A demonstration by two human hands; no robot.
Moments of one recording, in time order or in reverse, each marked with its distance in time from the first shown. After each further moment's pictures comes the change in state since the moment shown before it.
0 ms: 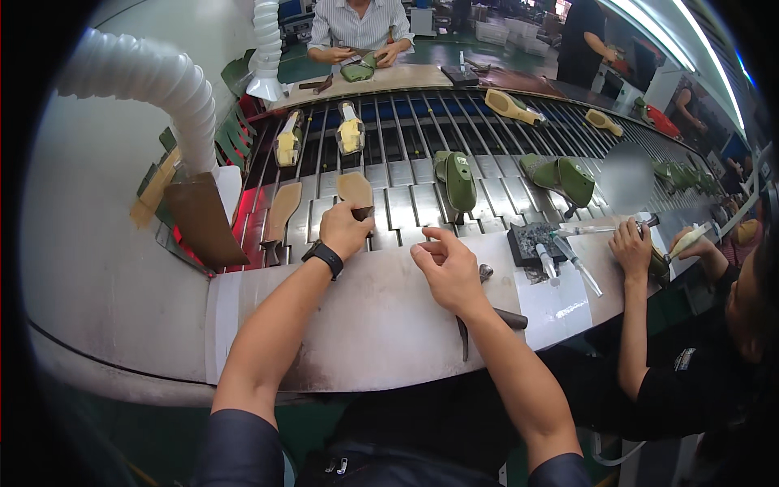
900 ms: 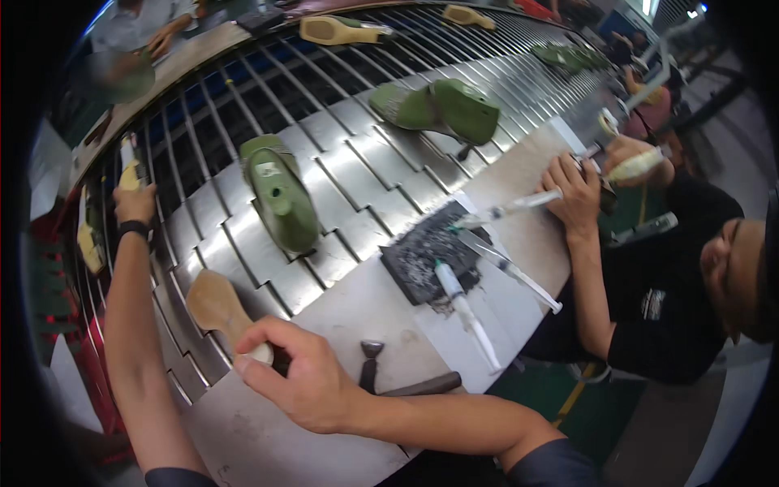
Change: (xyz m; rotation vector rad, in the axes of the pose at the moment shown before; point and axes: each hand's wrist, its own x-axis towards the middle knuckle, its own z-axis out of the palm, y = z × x) left_hand 0.353 -0.141 0.077 0.301 0.356 -0.276; right_hand 0.031 -0.006 -0.001 0.509 -0.007 0.359
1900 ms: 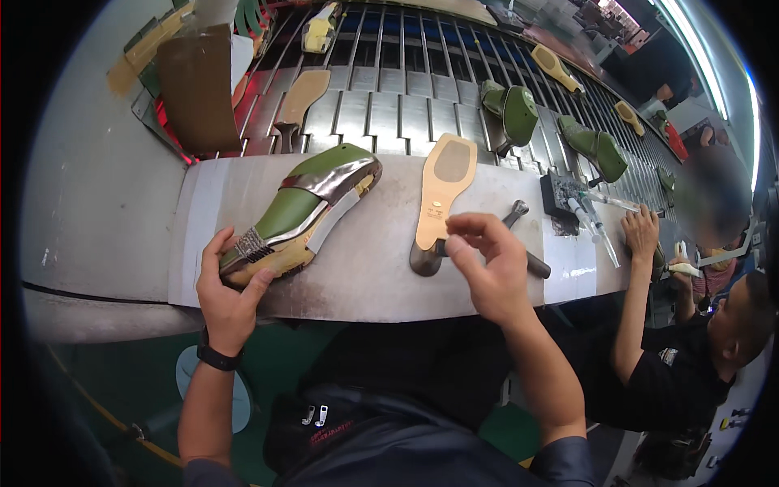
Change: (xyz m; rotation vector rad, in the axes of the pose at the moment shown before) left_hand -0.520 -0.195 -0.393 -0.659 -0.074 0.104; right_hand -0.133 0.010 -0.006 -0.477 -0.253 -0.362
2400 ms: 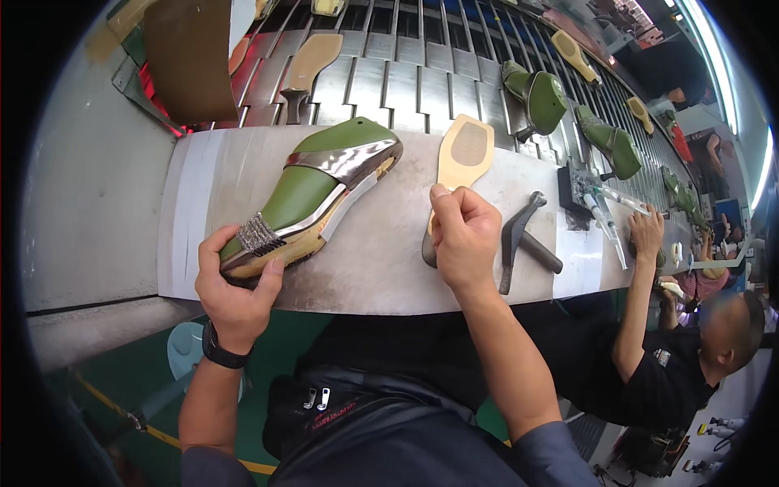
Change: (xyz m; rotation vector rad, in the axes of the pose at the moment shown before) left_hand -0.002 -0.007 0.008 0.117 0.125 0.126; right_hand 0.034 0.009 0.080 0.338 0.177 0.256
